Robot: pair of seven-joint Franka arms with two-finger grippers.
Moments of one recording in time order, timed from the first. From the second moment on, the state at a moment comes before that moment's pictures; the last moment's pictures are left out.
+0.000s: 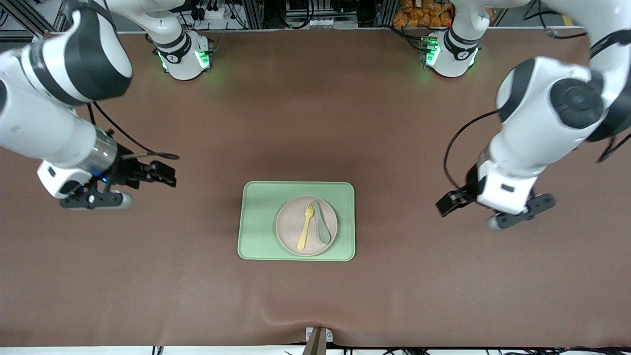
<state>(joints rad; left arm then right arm) -0.06 0.32 -0.27 -1.40 0.09 1.81 -0.70 0.14 0.35 0.10 -1.40 0.10 1.76 0.25</state>
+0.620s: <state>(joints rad) 0.10 0.11 -0.26 -1.41 0.00 1.46 -0.42 0.35 0.73 0.09 -1.15 0.09 2.03 0.60</state>
